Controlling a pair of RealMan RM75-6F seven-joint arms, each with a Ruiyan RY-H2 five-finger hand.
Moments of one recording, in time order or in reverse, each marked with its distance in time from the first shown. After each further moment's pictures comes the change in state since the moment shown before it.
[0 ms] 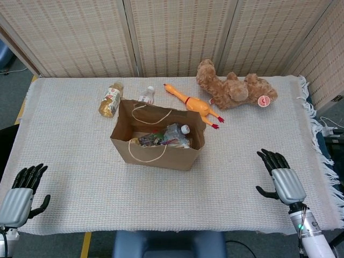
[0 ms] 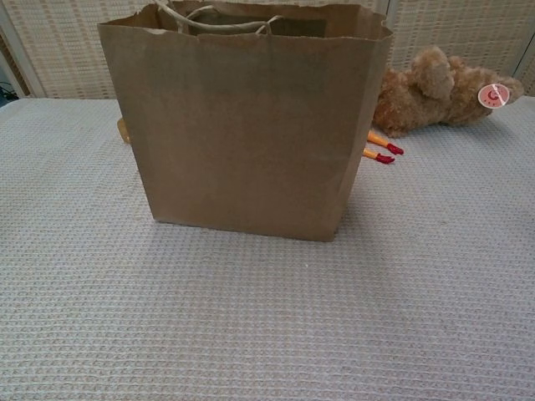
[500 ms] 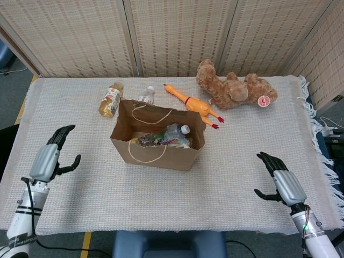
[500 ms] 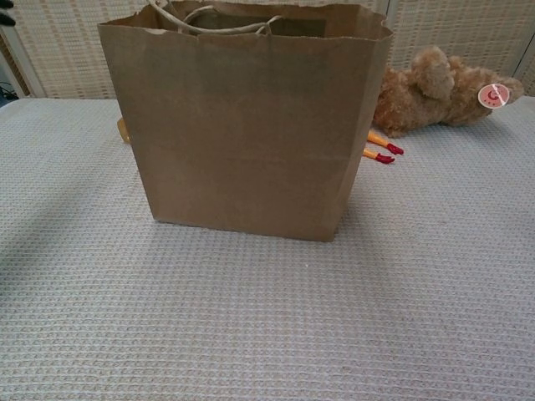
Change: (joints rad) left arm -0.267 0.056 -0.232 -0.269 -0.288 -0.254 -0.084; right arm 0.007 0.059 -0.012 -0.028 0.001 -0.069 0.196
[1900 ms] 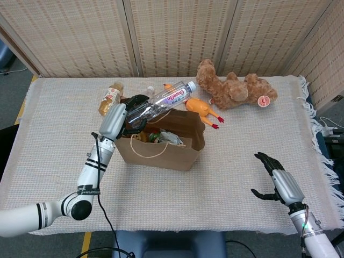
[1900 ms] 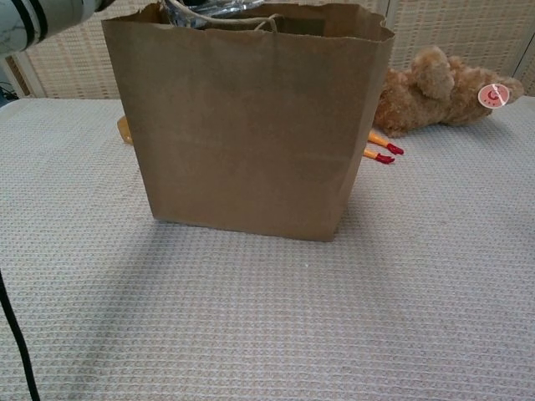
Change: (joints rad) left arm -0.493 -0.340 -0.322 0.227 -0.280 -0.205 0.062; right arm 0.010 0.017 0.010 -0.034 0.021 -0.035 0.112
